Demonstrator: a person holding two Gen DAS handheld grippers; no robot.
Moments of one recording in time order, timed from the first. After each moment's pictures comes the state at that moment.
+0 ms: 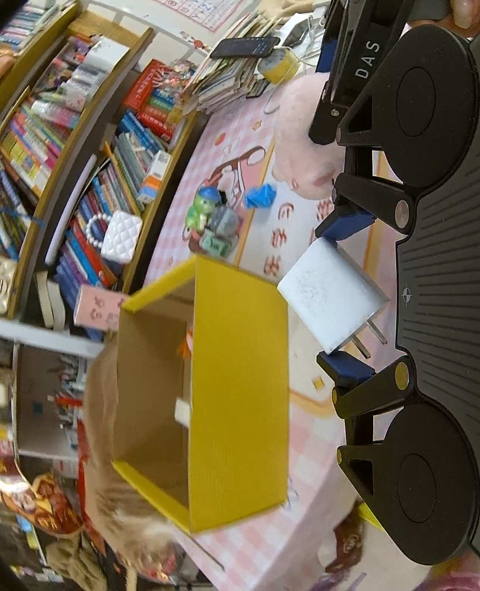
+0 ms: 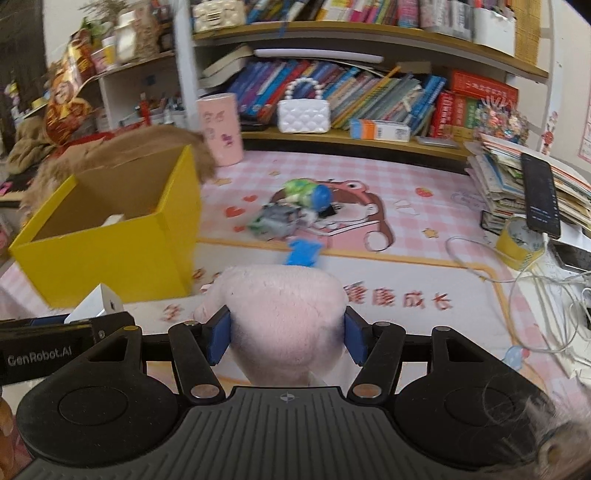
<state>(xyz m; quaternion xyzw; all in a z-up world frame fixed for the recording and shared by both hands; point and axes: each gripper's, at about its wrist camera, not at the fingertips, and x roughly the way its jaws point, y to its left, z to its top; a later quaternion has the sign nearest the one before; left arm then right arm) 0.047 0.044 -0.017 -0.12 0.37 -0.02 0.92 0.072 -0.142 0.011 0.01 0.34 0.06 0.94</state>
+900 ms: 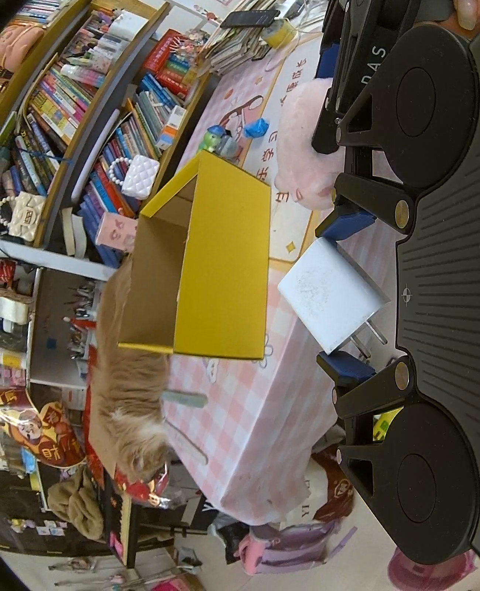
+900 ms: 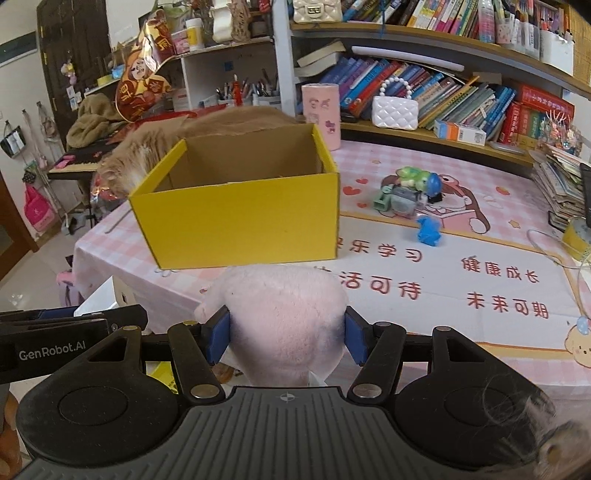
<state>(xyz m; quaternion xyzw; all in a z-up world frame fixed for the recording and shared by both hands) -0.032 0.147 -0.010 -0.11 0.35 0.03 0.93 0.014 -0.023 0.010 0.00 0.34 0.13 0.93</state>
